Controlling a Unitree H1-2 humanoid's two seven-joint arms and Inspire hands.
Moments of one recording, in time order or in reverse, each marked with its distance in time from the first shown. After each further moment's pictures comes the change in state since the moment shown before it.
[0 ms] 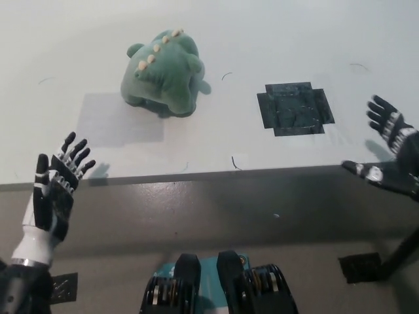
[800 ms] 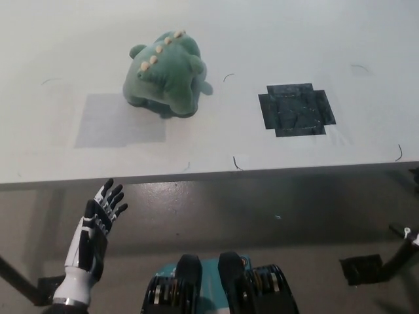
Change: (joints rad) left_arm 0.100 -0.086 -0.077 0.135 0.109 -0.157 0.050; right_arm 0.249 -0.029 -0.080 0.010 0.088 -0.111 0.034
